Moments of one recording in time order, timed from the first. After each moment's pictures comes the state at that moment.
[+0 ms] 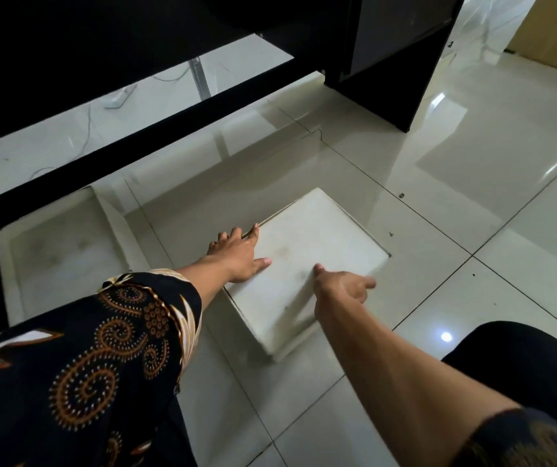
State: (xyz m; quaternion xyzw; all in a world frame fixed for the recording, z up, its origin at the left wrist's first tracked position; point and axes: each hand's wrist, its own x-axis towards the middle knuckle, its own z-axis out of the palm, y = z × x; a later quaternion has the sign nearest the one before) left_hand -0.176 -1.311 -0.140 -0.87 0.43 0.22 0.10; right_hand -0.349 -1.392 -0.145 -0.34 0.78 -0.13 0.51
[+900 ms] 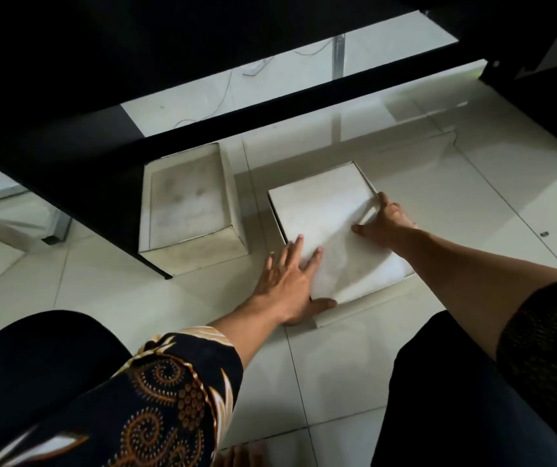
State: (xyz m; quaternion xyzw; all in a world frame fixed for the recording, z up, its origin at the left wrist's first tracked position) left_hand -0.240 -1.210 -0.134 -0.91 0.37 0.17 0.03; right_hand -0.237 -1.447 -0.143 -0.88 0.35 0.11 0.31
